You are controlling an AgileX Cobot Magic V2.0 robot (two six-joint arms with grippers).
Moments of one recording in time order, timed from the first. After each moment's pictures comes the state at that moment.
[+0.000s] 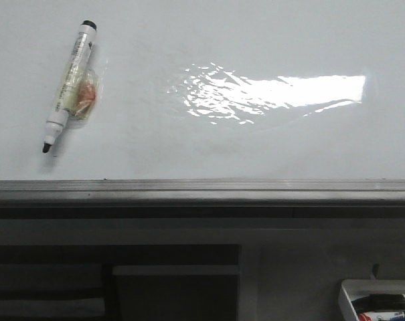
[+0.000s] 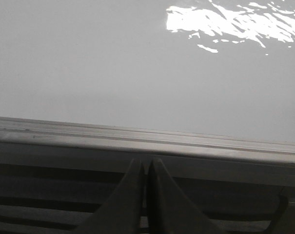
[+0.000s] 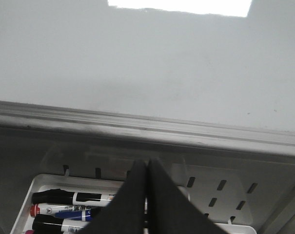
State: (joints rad) left arm -0.04 -0.01 0.00 -0.06 0.34 -0.09; right arm -0.11 -0.01 0.01 0.02 0.34 -0.14
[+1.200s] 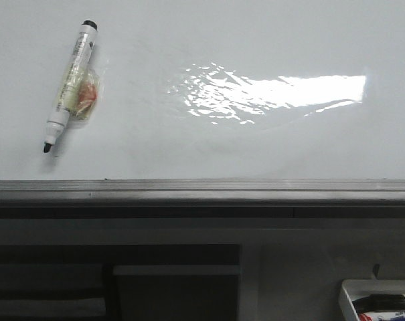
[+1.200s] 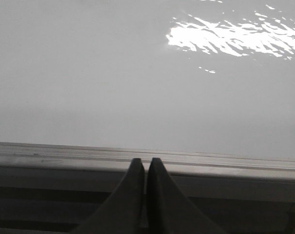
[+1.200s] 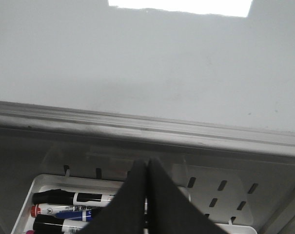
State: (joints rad) left arm -0.04 -0.01 0.00 -0.01 0.27 -0.09; right arm -0.11 -0.01 0.01 0.02 0.34 -0.14
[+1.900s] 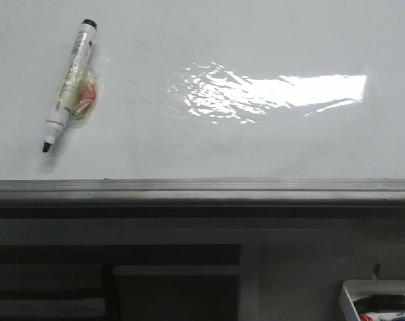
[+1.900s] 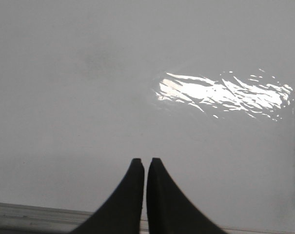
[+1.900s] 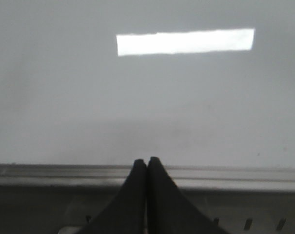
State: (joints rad) left arm -0.03 -0.01 -0.03 -0.08 0.12 -0.09; right arm -0.11 -0.01 0.02 0.14 0.19 -0.14
